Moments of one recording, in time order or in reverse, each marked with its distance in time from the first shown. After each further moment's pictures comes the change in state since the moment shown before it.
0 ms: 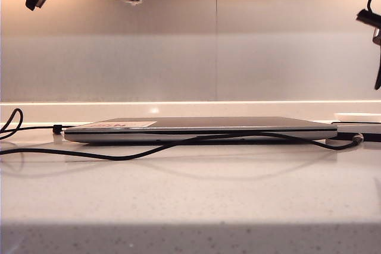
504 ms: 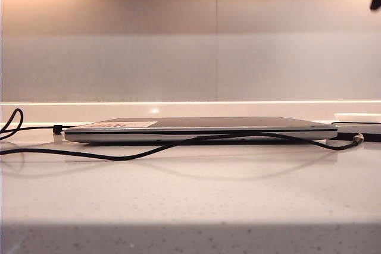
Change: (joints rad) left arm 0.095 -0.187 0.003 -0.221 0.003 0.167; right arm 0.161 -0.373 -0.018 0.070 0.192 -0.093
